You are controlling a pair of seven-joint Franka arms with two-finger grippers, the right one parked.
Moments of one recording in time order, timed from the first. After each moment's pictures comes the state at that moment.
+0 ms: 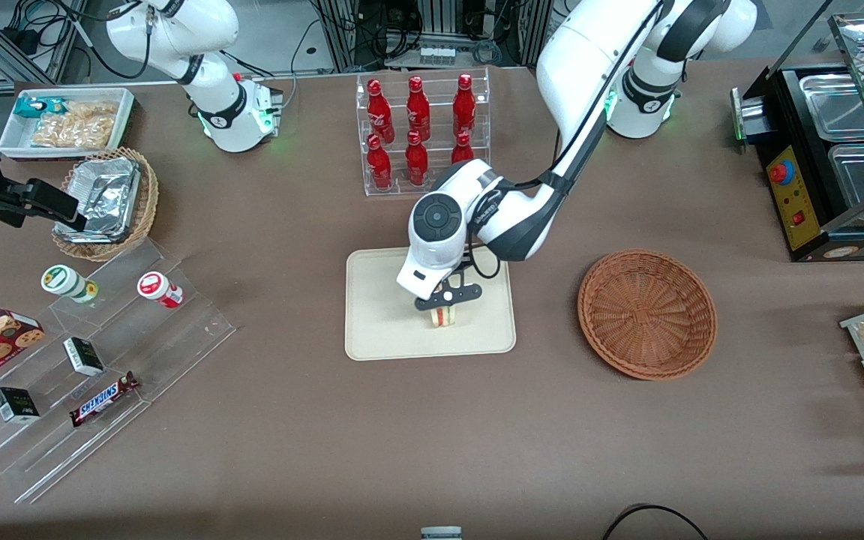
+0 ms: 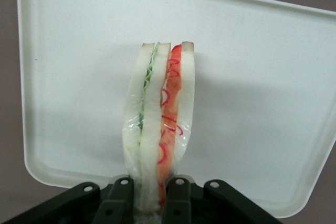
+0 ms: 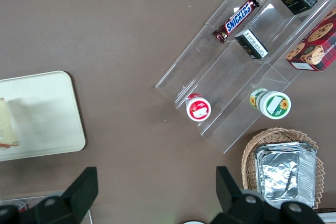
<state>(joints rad) -0.72 0.73 -0.10 -1.39 -0.05 2.04 -0.98</state>
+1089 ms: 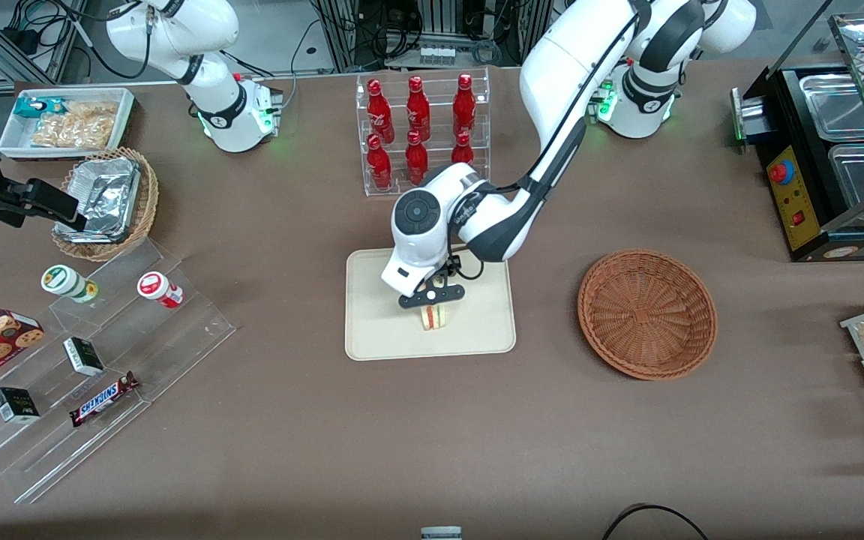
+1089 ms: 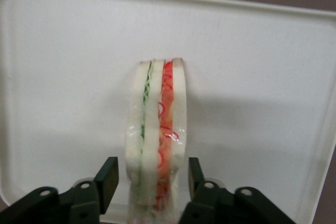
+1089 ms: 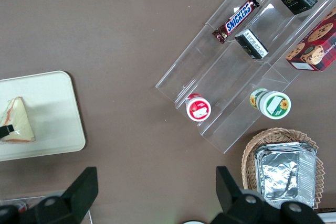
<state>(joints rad) -0.76 0.77 -0.10 -1.35 0.07 2.09 -1.01</state>
